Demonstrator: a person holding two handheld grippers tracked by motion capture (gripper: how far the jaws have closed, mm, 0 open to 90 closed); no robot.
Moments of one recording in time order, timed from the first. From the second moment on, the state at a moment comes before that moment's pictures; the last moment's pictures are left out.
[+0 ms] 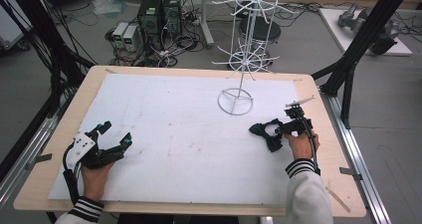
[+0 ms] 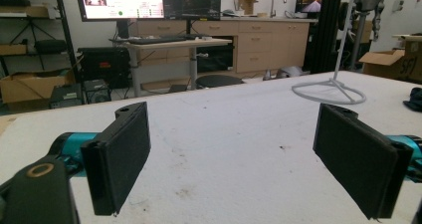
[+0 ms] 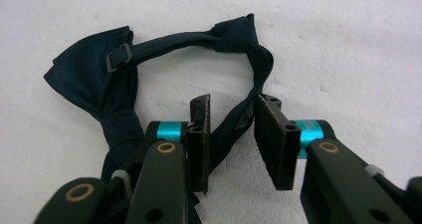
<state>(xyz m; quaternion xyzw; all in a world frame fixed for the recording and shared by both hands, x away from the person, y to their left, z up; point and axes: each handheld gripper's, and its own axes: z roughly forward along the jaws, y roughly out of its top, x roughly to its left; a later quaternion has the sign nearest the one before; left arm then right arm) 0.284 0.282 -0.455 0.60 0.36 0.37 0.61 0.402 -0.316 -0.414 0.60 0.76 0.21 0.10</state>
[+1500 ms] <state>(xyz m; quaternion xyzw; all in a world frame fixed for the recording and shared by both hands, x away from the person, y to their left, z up) 0.284 0.282 -0.455 0.60 0.36 0.37 0.61 0.394 -0.308 -0.402 0.57 0.76 0.27 0.15</state>
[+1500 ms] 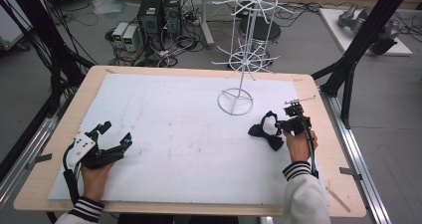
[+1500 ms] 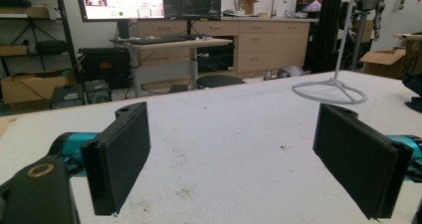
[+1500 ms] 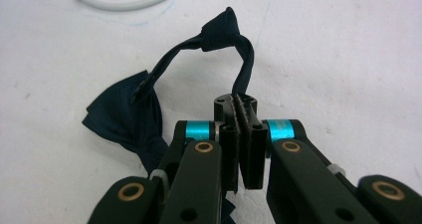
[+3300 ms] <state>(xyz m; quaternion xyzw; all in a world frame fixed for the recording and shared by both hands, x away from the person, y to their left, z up) 0.284 0.281 -0.455 0.60 0.36 0.37 0.61 0.342 -0.292 -0.349 0.42 0.69 0.49 0.32</state>
